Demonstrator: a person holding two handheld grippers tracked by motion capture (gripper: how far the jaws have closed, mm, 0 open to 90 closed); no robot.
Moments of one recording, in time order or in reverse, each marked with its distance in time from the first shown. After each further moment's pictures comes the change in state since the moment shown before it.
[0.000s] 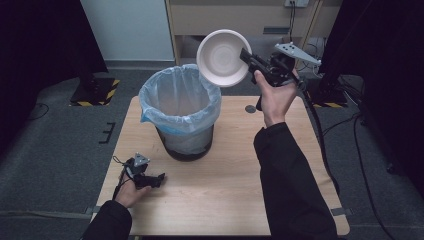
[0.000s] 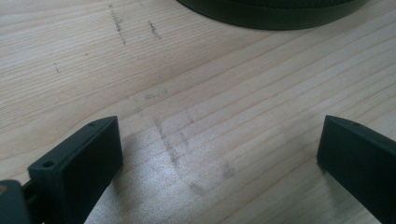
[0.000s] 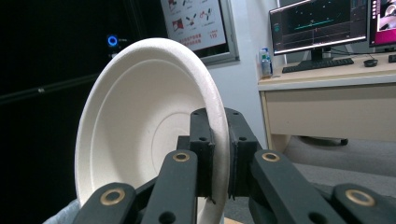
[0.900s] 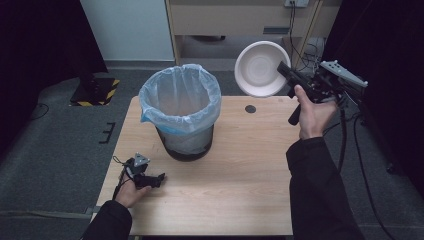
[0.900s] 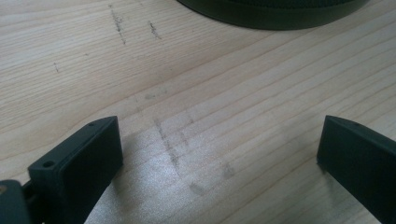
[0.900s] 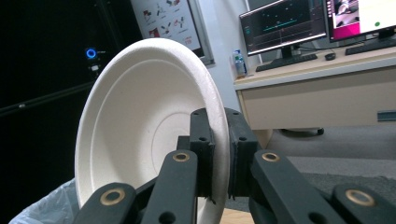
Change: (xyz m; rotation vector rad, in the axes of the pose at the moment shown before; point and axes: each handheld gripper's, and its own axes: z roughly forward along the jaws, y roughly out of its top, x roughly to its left) left arm 0.000 0.000 0.000 0.000 -0.001 0.000; right arm -0.058 -0.006 -0.073 -0.032 -0.071 0.071
